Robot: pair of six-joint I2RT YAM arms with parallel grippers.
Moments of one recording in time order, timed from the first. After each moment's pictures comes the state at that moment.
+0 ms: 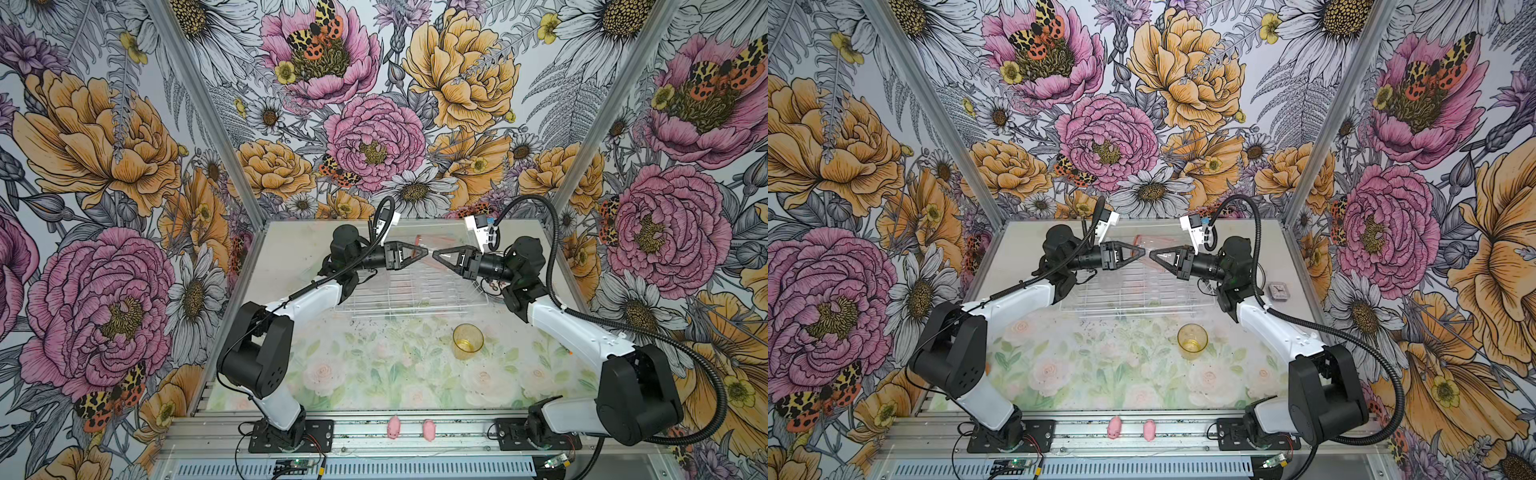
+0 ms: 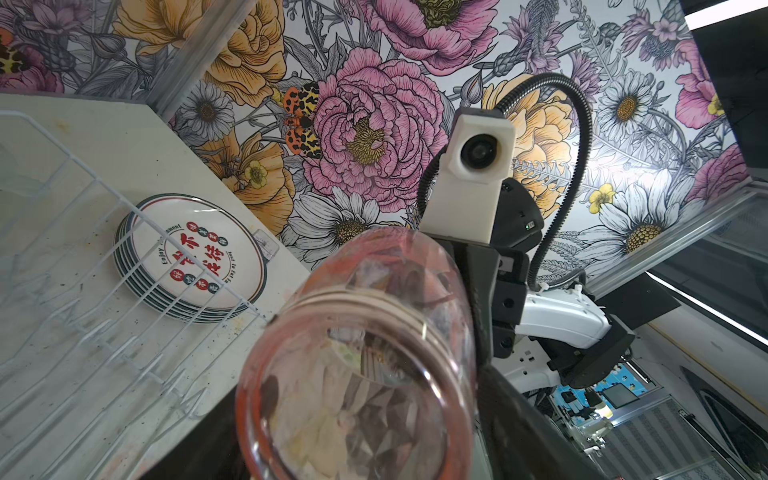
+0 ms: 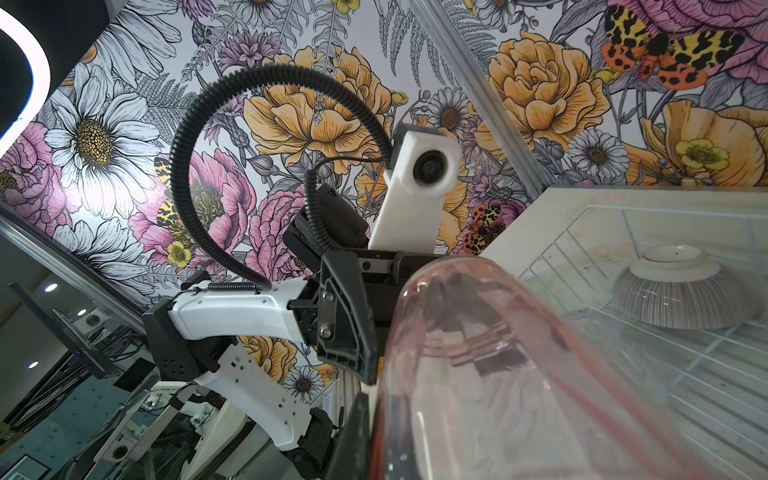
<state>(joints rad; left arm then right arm) -0.45 1.65 1.11 0.63 1.01 -0.89 0.29 1.37 0.90 0.59 -1.04 0.83</state>
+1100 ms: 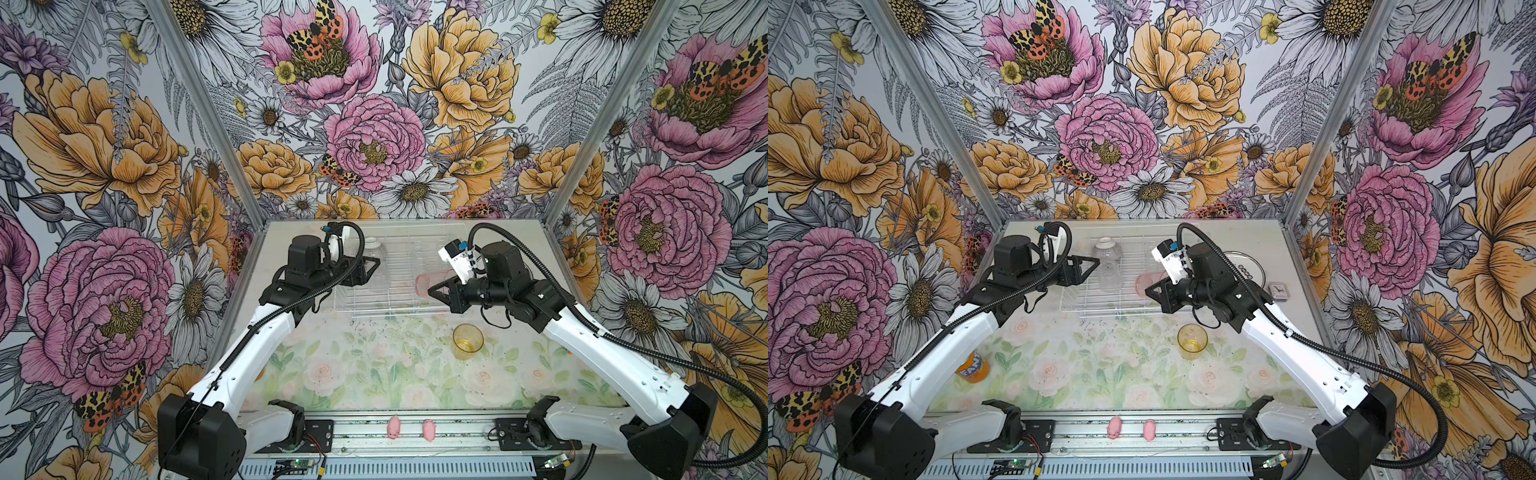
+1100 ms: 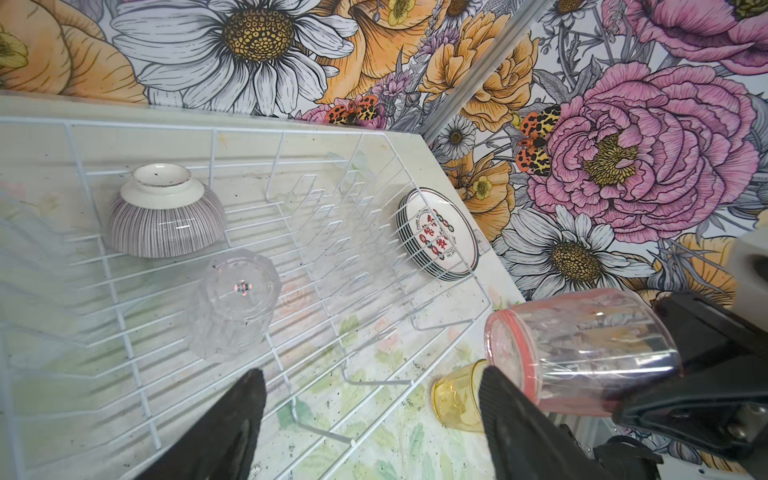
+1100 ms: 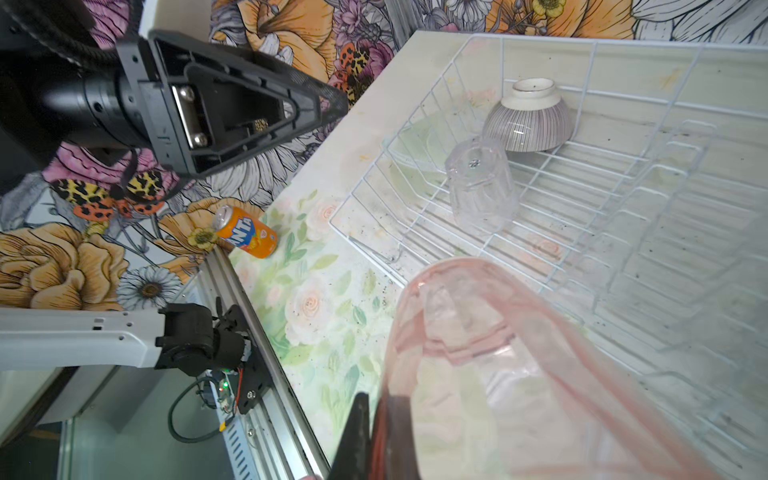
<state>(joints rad) -0.28 1.18 1.01 -0.27 0.48 -0.37 0.65 1.20 1.20 -0.66 -0.40 0.20</state>
